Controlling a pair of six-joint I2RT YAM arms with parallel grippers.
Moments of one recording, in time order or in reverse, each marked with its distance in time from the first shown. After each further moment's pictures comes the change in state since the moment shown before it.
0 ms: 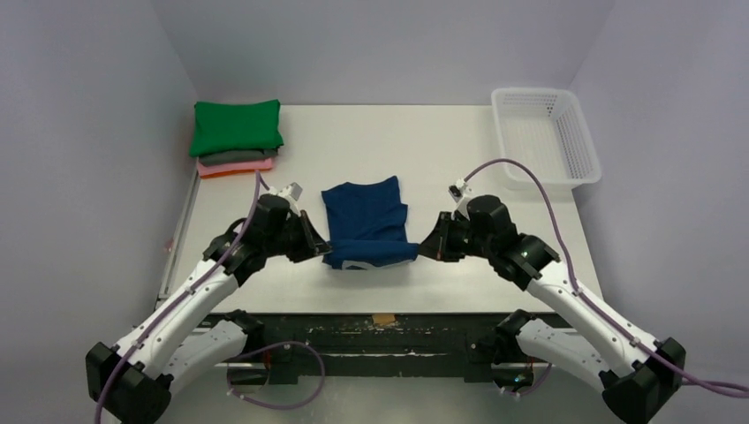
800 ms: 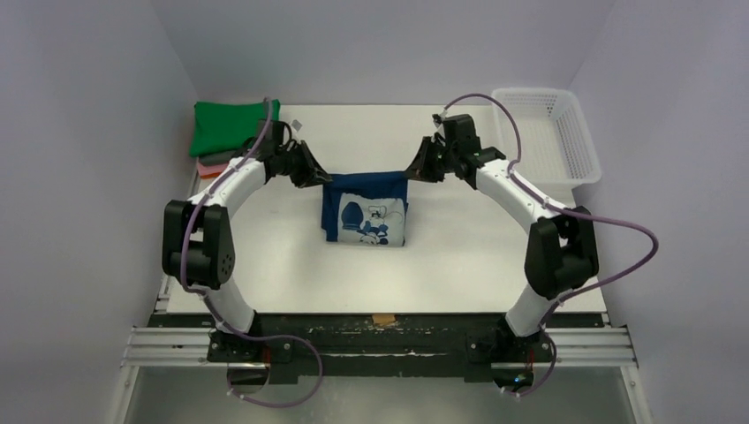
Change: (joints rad) left arm 0.423 0.861 0.532 0.201 0.351 0.171; right arm -0.259 0.824 0.573 0.146 -0.055 -0.115
